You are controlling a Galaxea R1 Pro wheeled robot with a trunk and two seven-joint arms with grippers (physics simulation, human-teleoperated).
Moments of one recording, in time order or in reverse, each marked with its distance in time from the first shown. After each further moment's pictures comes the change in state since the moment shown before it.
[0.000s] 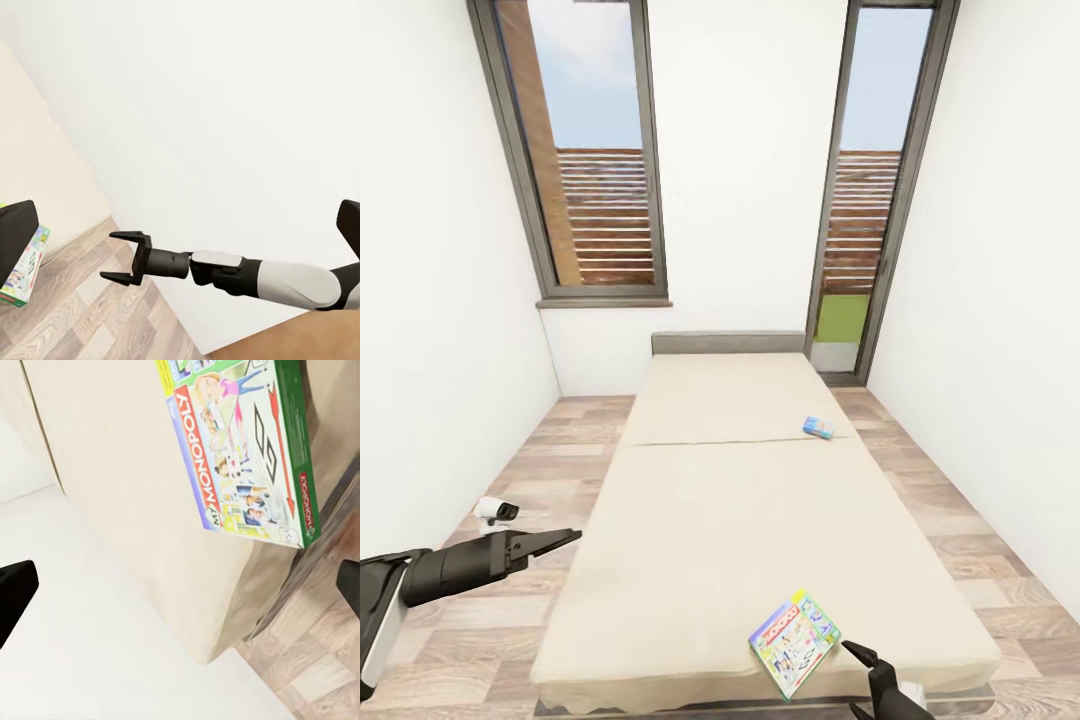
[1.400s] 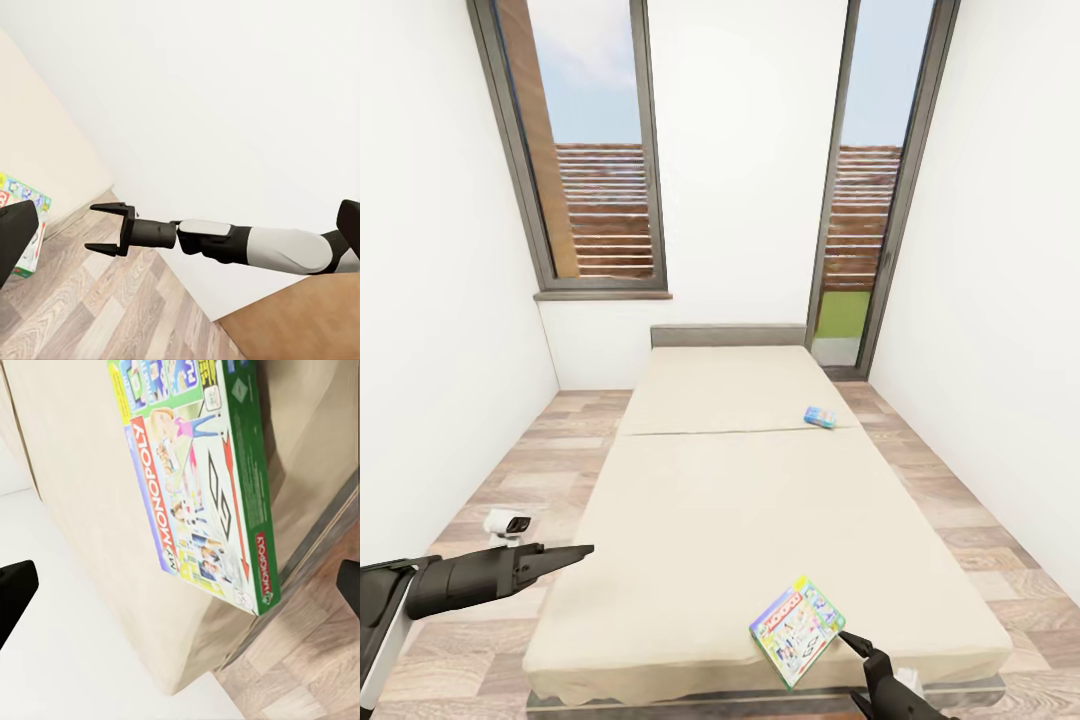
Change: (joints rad) left arm 0.061 -0.011 -0.057 -0.132 0.004 0.016 0.000; right arm -0.020 0.005 0.034 -0.006 0.024 -0.067 0.000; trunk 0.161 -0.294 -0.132
